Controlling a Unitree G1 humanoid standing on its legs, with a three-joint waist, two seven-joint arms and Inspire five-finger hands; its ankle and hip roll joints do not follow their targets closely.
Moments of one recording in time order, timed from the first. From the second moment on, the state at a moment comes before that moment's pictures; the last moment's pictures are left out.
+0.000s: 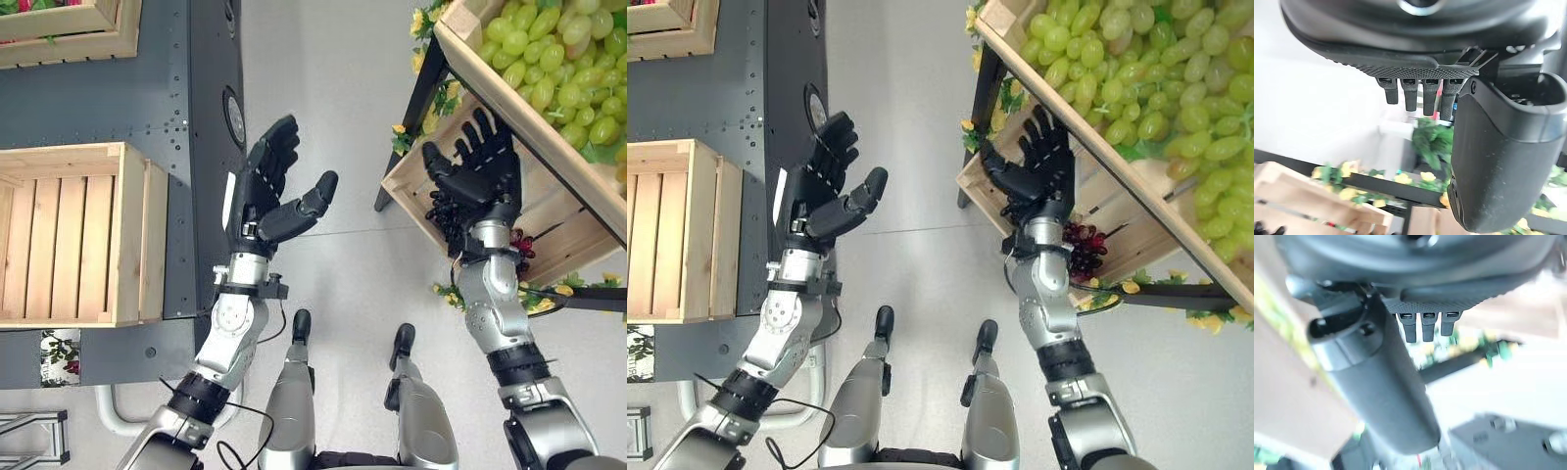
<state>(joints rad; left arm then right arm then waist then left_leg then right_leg) -0.23 0.39 -0.31 0.09 -0.51 -0.48 0.17 -0.39 -0.29 0.14 0.15 0.68 -0.32 -0.16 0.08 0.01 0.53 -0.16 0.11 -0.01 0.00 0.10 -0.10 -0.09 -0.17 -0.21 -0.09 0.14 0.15</state>
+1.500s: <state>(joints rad) 0.01 0.30 -0.48 0.78 -0.46 -0.02 -0.17 -0.02 -0.24 0.35 0.90 0.51 -0.08 0.17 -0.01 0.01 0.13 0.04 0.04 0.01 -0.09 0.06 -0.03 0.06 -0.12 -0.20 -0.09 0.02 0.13</state>
